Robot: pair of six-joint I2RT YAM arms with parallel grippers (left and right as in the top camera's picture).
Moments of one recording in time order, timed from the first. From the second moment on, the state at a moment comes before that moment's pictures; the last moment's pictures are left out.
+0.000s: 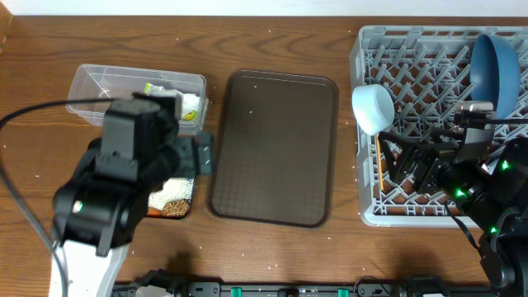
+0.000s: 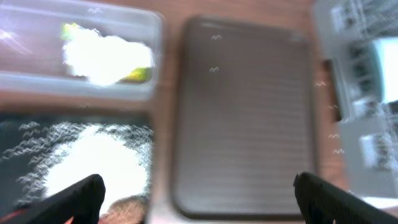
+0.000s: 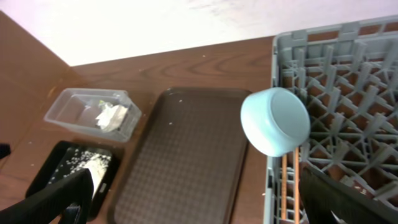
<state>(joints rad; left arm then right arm) -0.23 1.04 1.33 -1.14 0.02 -0.23 0.07 0.83 1.23 -0.90 -0.33 0.27</state>
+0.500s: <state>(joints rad) -0.23 0.98 1.33 -1.20 -0.11 -0.18 0.07 0.83 1.23 -1.03 -0.36 0.27</state>
